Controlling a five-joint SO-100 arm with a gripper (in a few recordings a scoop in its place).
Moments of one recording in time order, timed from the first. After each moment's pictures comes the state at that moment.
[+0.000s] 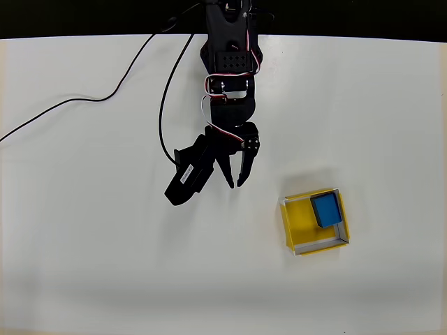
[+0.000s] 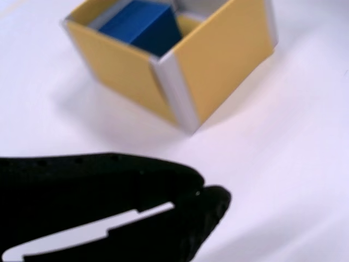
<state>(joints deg) -10.1 168.5 175.8 23.4 -94.2</state>
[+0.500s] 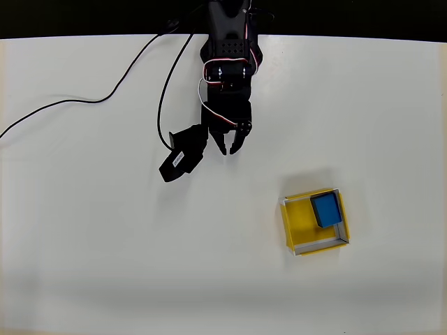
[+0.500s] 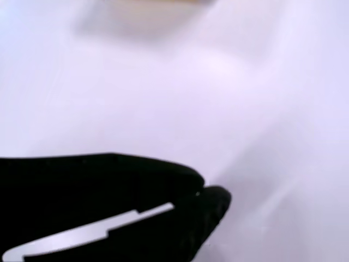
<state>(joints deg) -6.2 189.1 178.7 64.6 -91.8</state>
